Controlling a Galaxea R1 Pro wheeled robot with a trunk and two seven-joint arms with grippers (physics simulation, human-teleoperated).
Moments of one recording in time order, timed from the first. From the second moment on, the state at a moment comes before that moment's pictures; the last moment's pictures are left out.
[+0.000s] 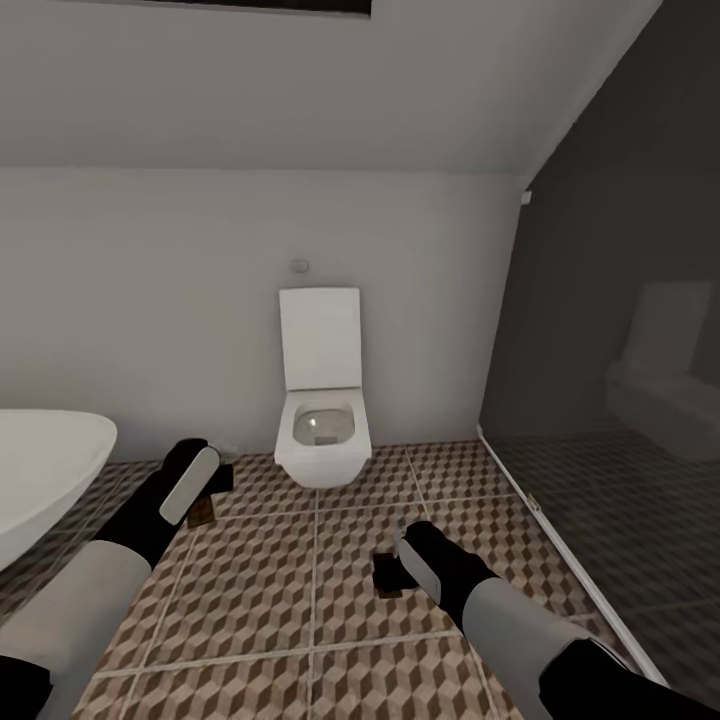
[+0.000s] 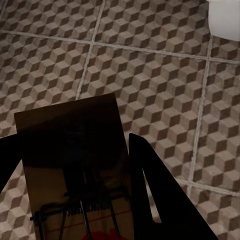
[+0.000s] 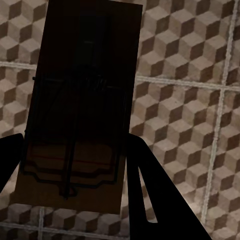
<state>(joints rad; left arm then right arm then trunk) -0.84 0.17 -0.29 -0.94 0.80 0.92 0.76 -0.82 0.17 0.52 -0.37 -0.50 0.74 -0.20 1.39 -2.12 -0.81</state>
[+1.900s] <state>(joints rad) -0.81 0.18 -0.22 -1.14 0.80 0.97 0.82 -0.82 0.17 0.52 -0.38 -0.50 0.73 -0.19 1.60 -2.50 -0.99</state>
